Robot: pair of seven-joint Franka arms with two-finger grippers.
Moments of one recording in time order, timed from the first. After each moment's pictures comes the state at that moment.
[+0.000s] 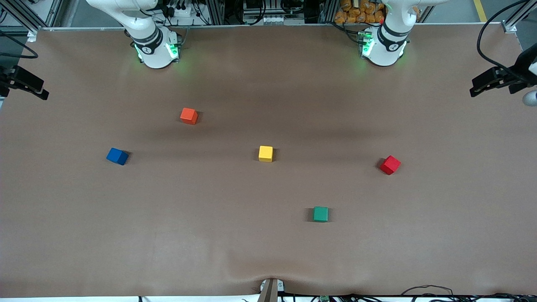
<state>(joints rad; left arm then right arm) 0.01 -0.06 -0.01 -1.60 0.05 1.45 -0.06 -0.03 -0.03 -0.02 -1.48 -0.02 1.41 0.03</state>
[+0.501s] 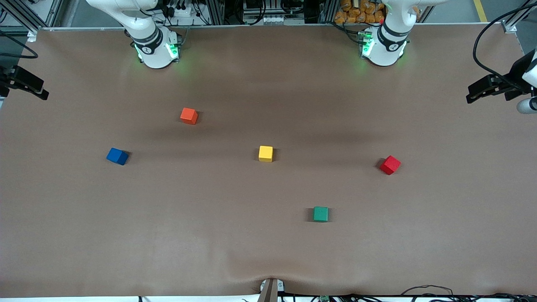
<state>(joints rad) 0.01 -0.05 -0.01 -1.62 0.05 1.51 -0.05 -0.03 -0.03 -0.02 -1.48 -0.02 1.41 0.03</state>
